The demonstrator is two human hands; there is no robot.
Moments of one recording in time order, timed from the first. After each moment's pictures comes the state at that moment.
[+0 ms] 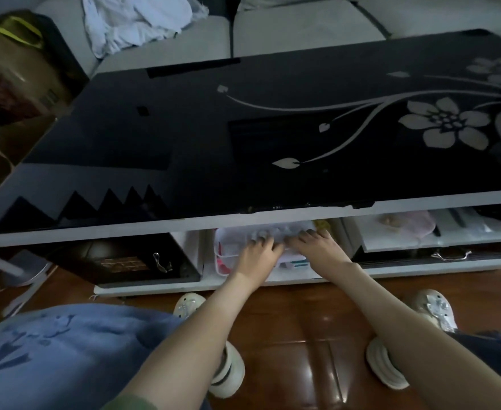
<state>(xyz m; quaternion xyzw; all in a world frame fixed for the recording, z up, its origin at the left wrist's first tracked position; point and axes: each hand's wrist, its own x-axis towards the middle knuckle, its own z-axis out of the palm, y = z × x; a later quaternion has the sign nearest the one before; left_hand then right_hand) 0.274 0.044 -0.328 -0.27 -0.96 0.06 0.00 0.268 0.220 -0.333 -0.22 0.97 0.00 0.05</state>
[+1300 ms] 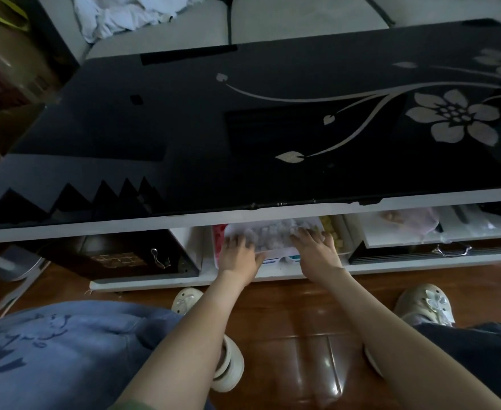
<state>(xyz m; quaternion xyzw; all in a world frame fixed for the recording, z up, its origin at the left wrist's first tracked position) 0.266 0.010 -0.361 -0.11 -0.99 0.04 -0.11 0.275 0.197 -0.358 -0.09 0.99 -0.04 0.09</state>
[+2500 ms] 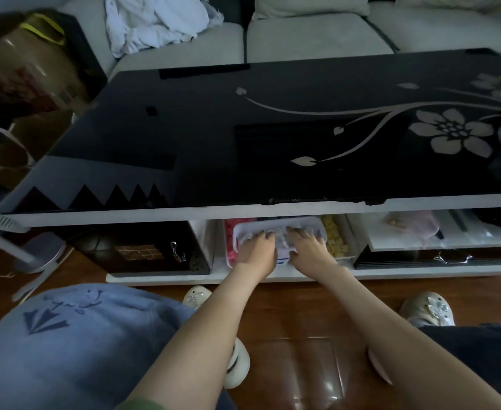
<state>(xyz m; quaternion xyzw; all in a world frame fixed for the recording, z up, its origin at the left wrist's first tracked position) 0.279 0.025 -0.326 -0.08 -0.98 -0.13 -0.12 0.287 0.163 -0.317 -0.10 0.98 -0.16 0.12</state>
